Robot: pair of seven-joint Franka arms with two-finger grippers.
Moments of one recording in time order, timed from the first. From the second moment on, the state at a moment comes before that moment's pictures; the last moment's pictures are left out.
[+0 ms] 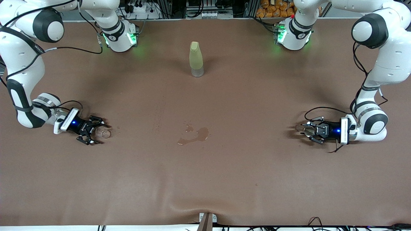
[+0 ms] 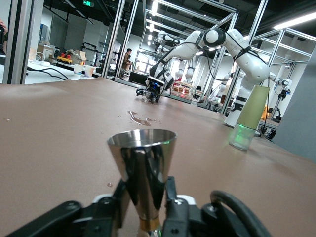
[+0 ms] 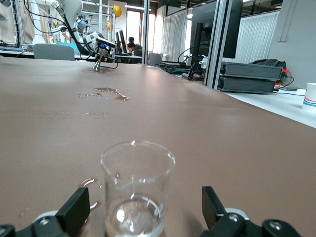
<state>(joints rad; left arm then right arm) 0.45 1.02 -0.11 -1.51 -1.07 1.43 2.28 -0.29 0.90 -0.18 -1.82 1.49 1.61 -2.84</state>
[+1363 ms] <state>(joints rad) 0.26 0.99 -0.16 -1.41 -1.32 1.54 2.18 -0.22 0.90 -0.18 -1.82 1.55 1.61 -2.84</state>
